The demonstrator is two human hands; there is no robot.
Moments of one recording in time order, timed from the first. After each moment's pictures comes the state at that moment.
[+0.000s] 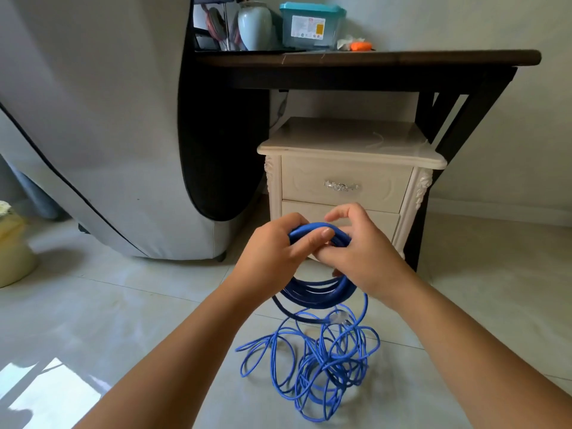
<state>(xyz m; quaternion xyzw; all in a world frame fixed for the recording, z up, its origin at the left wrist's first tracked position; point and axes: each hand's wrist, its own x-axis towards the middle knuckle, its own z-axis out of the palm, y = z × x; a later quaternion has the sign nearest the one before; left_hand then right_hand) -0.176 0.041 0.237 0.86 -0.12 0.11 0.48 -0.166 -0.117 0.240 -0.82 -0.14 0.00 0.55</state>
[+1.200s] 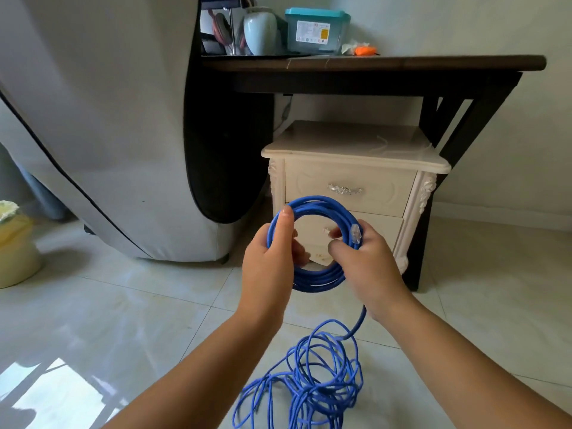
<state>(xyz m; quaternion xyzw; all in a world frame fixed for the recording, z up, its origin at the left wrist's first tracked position) -0.194 0.015 0.231 0.65 0.07 0.16 0.74 -0.173 -0.106 0.233 -0.78 -0.03 -0.07 0.62</state>
